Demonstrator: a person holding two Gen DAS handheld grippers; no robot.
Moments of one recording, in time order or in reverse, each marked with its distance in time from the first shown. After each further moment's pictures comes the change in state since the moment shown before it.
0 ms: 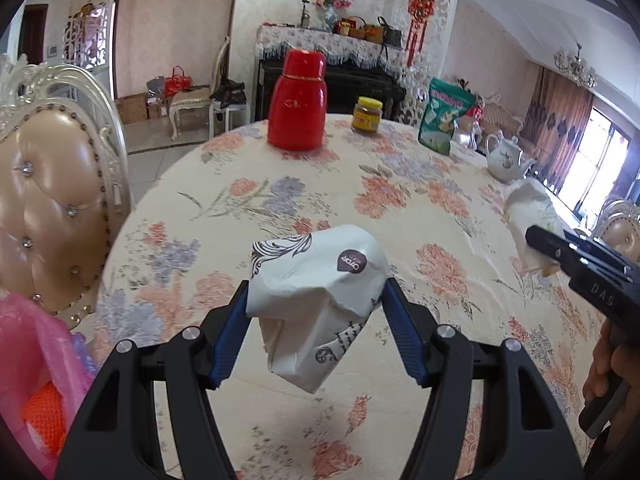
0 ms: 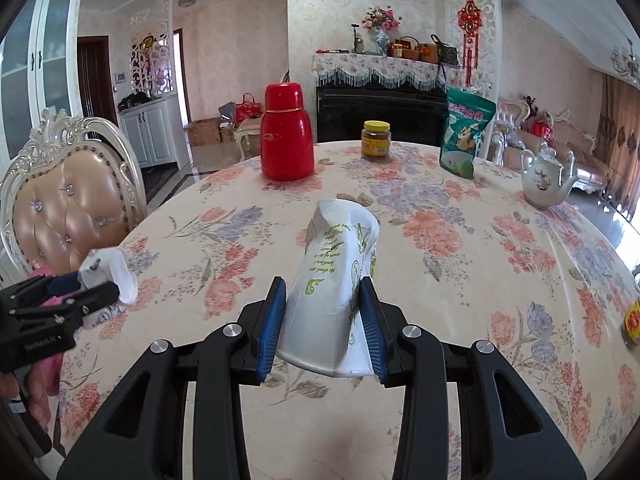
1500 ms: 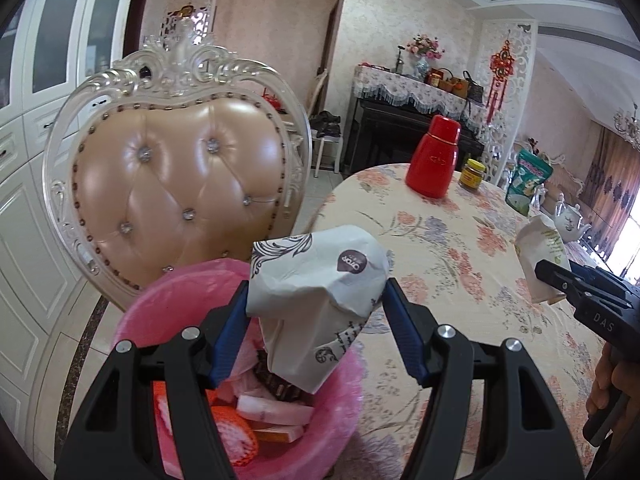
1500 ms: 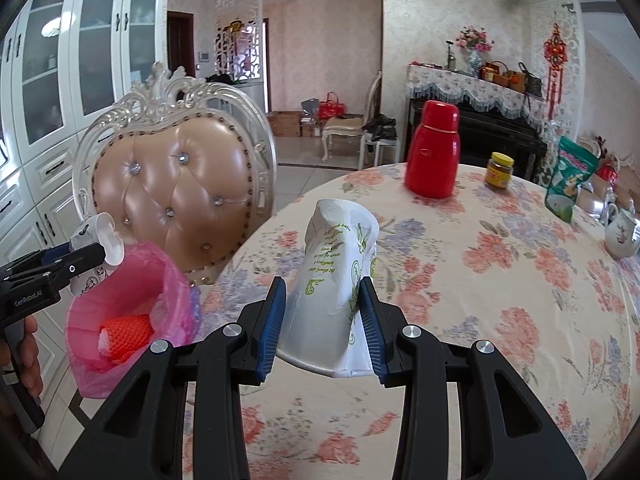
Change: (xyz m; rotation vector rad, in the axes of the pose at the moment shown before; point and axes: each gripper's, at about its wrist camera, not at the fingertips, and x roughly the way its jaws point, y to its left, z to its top) left arm -0.152 0.201 -0.056 -0.184 -0.135 0.227; right arm -0.023 0.214 -0.003 -0.174 -0.010 0.228
